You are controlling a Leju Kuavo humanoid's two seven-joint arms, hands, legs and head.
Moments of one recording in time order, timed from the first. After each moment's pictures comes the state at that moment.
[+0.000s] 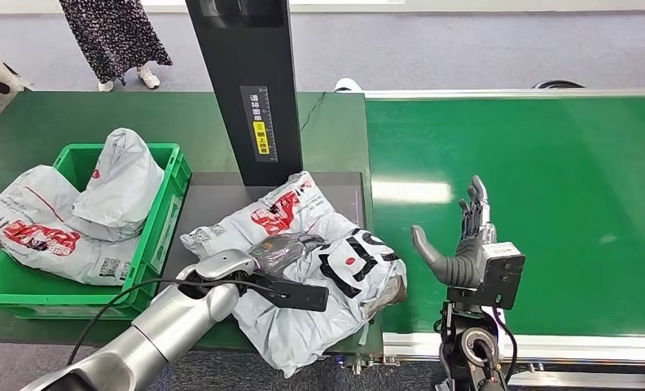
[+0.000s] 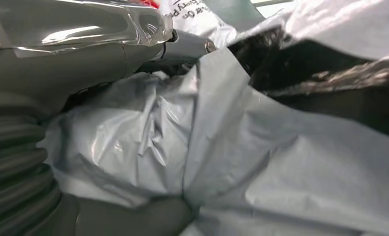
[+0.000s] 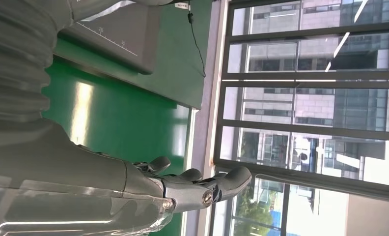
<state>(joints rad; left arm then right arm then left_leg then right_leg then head) -0.63 0.04 -0.76 -0.93 -0.93 -0.32 -0.08 -0.14 0.11 0.12 -1.40 0.09 -0.21 -0.42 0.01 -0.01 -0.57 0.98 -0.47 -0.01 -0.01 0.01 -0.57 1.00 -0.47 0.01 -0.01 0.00</state>
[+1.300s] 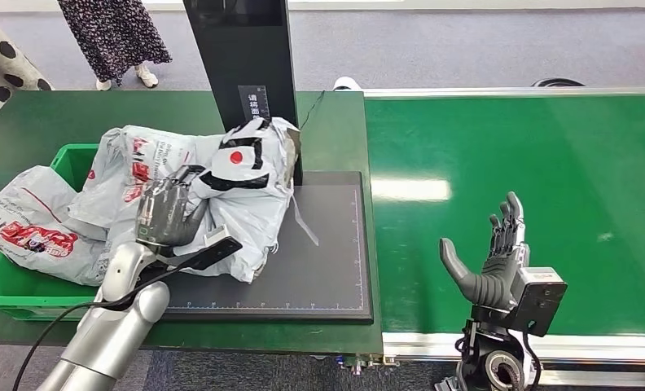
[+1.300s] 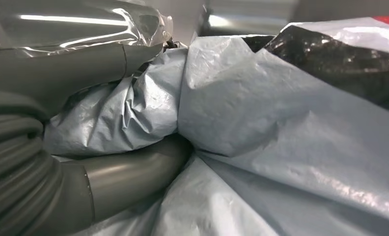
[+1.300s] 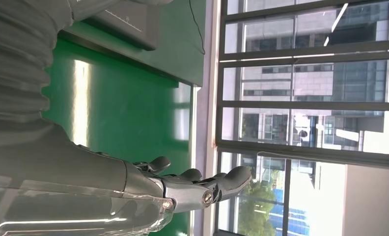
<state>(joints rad) -0.41 0.16 -0.31 -1.25 -1.13 0.44 -0.12 -0.03 0.11 0.04 -1.53 0.06 -0.19 -0.42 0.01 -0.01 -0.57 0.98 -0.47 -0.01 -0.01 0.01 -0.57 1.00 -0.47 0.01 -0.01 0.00</state>
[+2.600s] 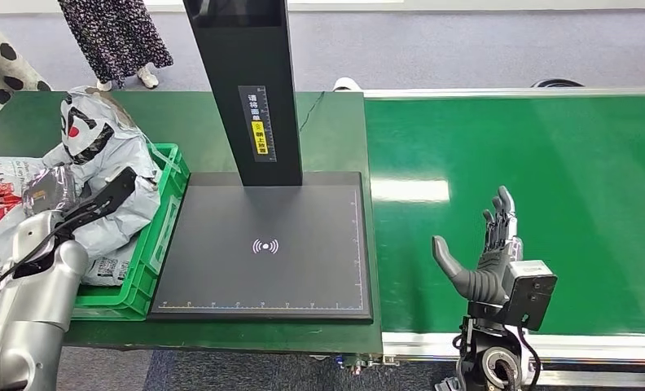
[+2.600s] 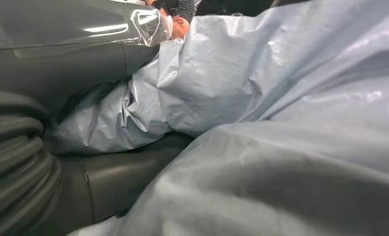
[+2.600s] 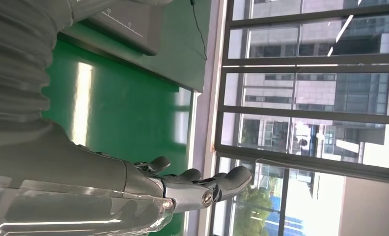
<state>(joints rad) -0.59 0.24 0.14 -0.97 -1.37 0.04 0.22 -0.05 0.17 0.00 -1.54 0.15 -0.12 -0.40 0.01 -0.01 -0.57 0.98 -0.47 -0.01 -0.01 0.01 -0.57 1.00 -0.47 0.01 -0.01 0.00</state>
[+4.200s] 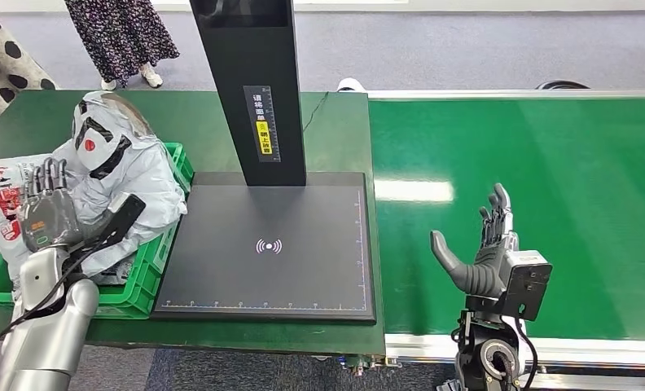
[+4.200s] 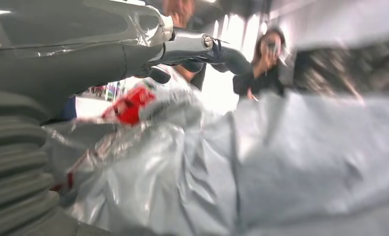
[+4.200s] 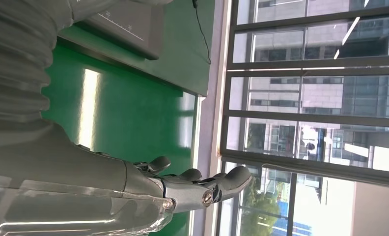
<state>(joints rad) -0.37 0.20 0.13 -1.18 -1.37 0.36 0.19 -0.08 0.17 -0.02 -1.50 0.15 -0.10 -0.38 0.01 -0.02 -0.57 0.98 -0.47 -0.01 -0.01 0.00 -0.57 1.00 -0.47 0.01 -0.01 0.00</state>
